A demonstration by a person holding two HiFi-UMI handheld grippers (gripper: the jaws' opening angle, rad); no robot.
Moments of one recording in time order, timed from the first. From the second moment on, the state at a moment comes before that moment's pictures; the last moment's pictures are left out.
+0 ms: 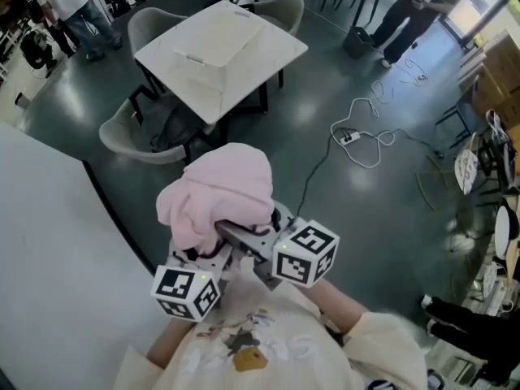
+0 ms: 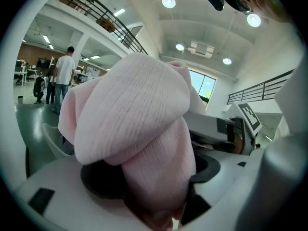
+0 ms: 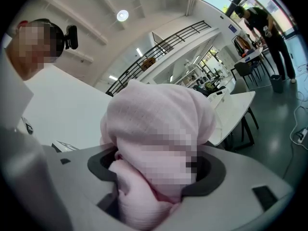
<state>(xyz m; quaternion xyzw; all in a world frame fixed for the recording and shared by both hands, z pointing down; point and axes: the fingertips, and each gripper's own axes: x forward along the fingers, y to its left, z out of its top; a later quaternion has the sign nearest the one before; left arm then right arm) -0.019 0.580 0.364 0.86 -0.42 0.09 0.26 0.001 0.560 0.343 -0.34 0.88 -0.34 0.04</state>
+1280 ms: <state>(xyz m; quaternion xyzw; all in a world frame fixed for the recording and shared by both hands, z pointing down) 0.044 0.380 0.388 0.85 -0.43 0.12 0.30 0.066 0.356 0.369 -0.33 0.86 -0.39 0.03</state>
